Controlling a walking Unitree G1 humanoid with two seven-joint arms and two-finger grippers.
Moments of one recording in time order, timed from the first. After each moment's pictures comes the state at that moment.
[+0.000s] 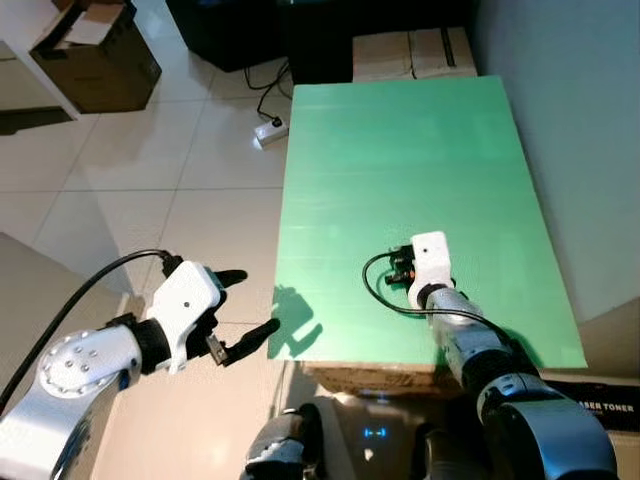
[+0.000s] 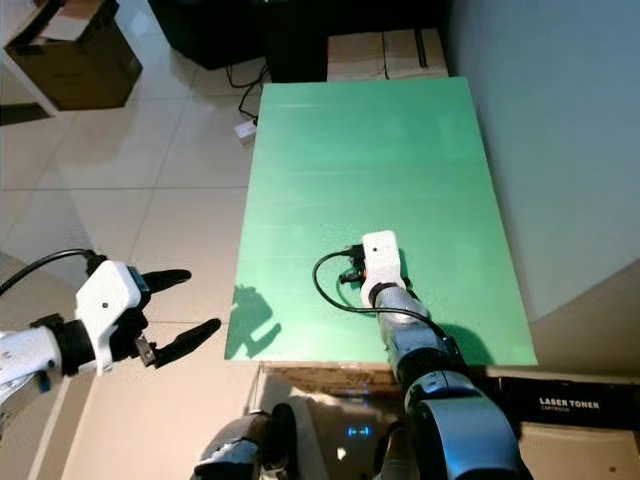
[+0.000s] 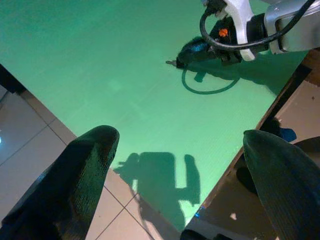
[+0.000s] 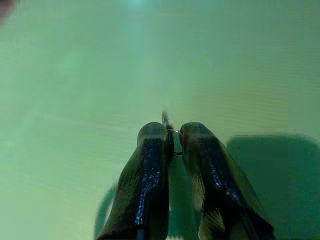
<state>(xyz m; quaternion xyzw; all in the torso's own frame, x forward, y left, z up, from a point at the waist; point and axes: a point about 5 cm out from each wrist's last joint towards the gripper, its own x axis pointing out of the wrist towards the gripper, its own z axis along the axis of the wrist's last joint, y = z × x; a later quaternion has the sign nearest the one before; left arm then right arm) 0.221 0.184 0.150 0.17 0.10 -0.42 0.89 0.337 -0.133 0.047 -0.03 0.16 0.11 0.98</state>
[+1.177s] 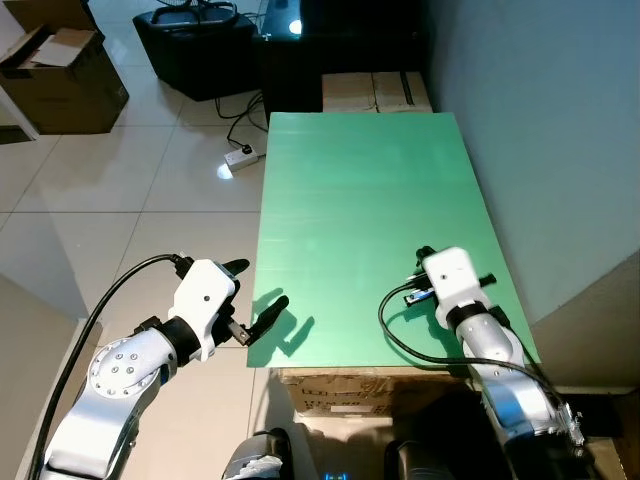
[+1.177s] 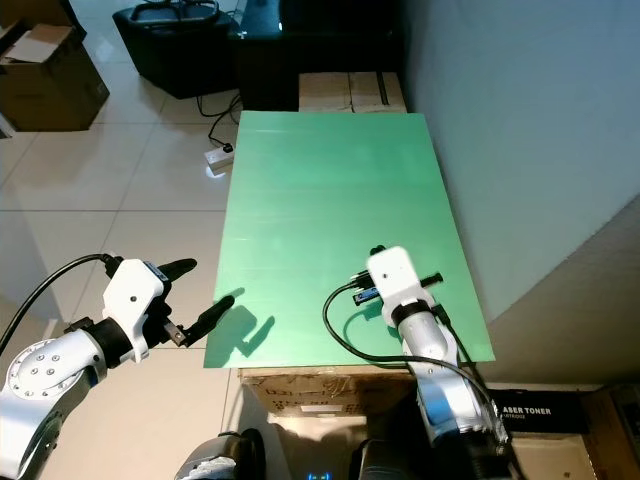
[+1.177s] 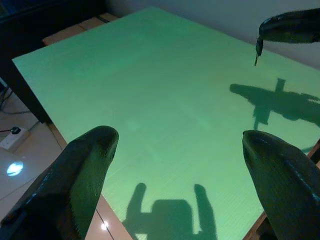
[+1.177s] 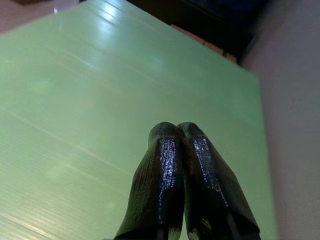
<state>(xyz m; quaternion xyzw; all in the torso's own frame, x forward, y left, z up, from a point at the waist) 0.237 0.172 0.123 0.13 0.06 -0.33 0.93 0.291 -0.157 0.081 -0.24 0.03 0.11 0.96</state>
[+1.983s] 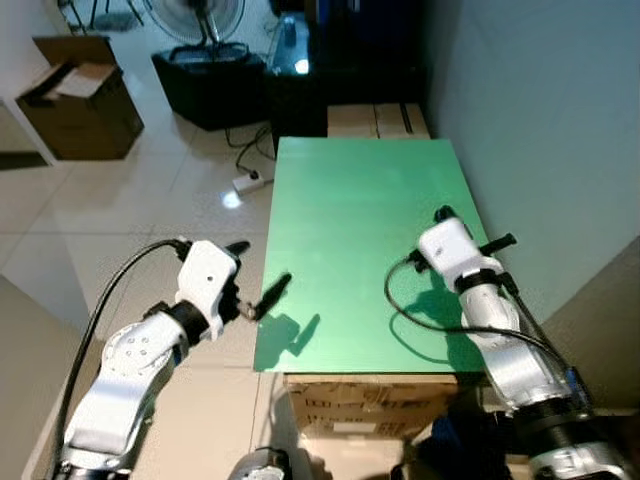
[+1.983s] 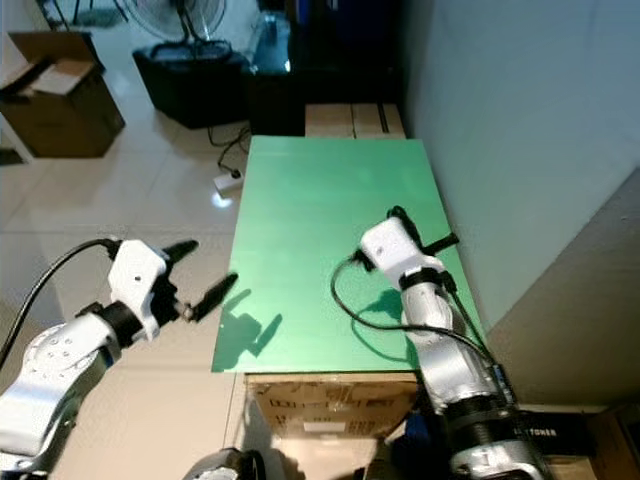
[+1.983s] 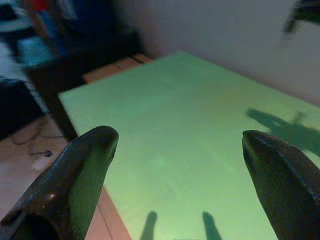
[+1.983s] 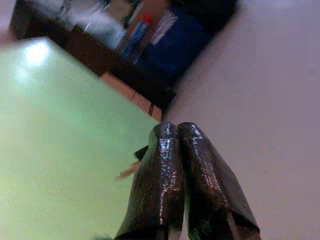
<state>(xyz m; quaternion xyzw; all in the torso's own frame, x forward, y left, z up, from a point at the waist) 0.258 0.167 0.126 0.09 0.02 -0.27 0.96 0.316 -0.160 0.118 -0.28 -0.06 0.01 0.96</state>
